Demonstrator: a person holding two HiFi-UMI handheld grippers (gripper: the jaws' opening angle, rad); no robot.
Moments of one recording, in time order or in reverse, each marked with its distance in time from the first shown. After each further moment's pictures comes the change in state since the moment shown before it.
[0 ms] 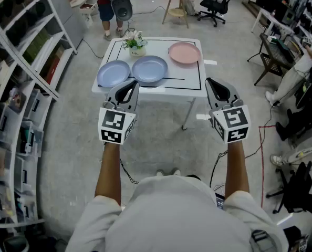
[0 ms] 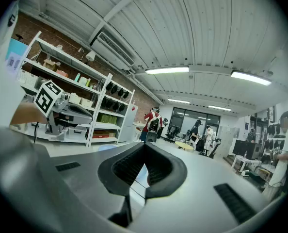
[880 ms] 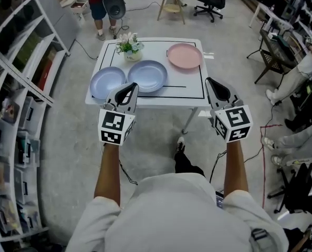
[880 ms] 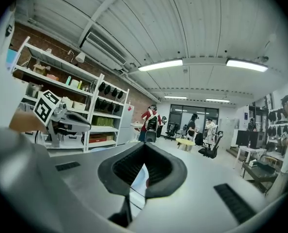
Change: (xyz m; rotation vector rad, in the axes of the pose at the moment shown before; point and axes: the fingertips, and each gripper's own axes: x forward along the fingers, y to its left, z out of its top) left arm 0.099 0.057 -0.050 -0.012 0.050 -0.043; right arm 0.111 -0.035 -0.031 0.101 -0.006 0.003
